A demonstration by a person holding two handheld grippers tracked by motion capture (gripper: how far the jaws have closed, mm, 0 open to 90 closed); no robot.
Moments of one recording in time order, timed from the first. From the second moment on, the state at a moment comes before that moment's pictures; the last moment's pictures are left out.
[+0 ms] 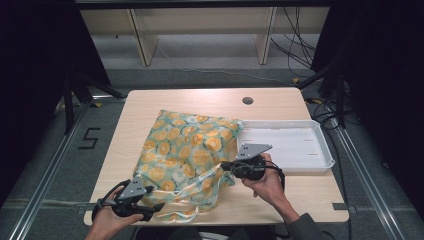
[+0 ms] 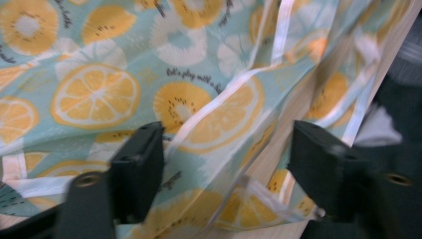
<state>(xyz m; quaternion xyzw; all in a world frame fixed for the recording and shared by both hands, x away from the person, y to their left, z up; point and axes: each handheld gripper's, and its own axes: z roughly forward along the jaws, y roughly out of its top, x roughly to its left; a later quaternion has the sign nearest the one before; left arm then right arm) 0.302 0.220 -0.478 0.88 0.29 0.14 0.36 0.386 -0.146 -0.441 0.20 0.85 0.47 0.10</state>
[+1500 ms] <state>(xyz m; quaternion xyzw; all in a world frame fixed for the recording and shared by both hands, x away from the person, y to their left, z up) 0.330 0.231 -0.439 0.83 0.33 0.19 0.42 0.415 -0.161 -0.459 0.24 0.87 0.42 0.08</state>
